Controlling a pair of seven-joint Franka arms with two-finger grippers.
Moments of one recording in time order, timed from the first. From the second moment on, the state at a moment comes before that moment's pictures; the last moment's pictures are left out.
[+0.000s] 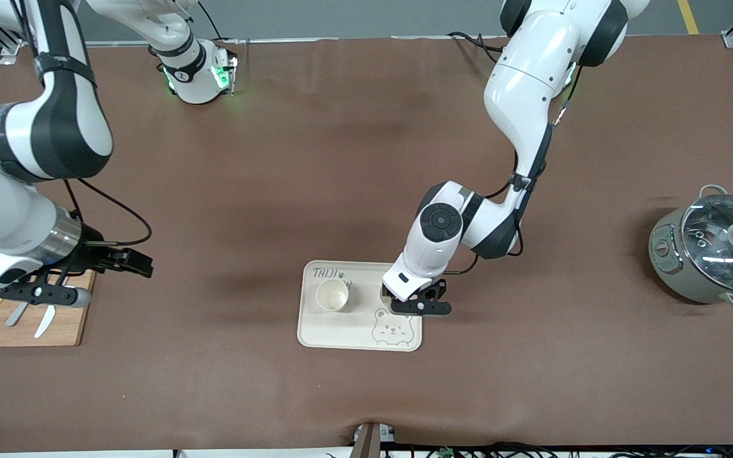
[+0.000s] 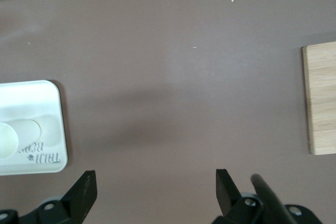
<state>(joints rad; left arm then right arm) -0.62 0.91 0.04 -1.26 -0.02 2.40 -0.55 0.14 0.37 -0.02 -1.43 0.05 1.86 0.25</state>
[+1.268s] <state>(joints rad) -0.58 0.75 0.05 -1.34 -0.02 2.31 -0.54 0.39 0.53 -0.01 -1.42 0.05 2.09 0.71</state>
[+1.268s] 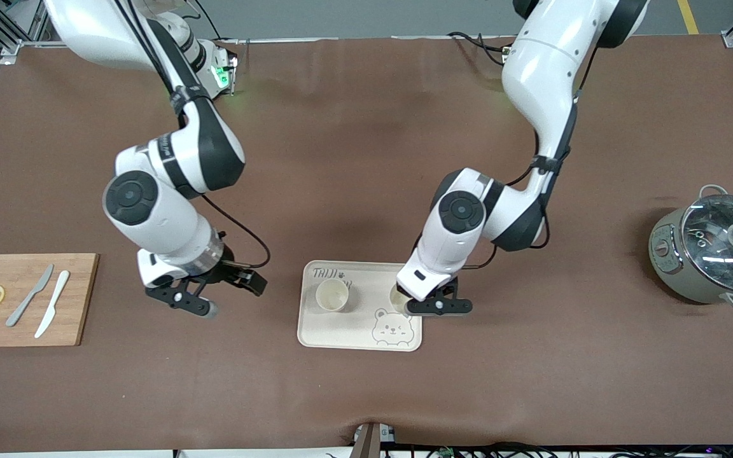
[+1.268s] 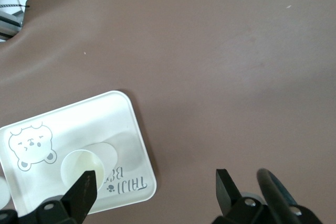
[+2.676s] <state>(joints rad) -0.29 0.06 0.05 -2.20 -0.02 2.51 -0.05 0.49 0.71 -0.01 -1.40 0.05 2.26 0.86</state>
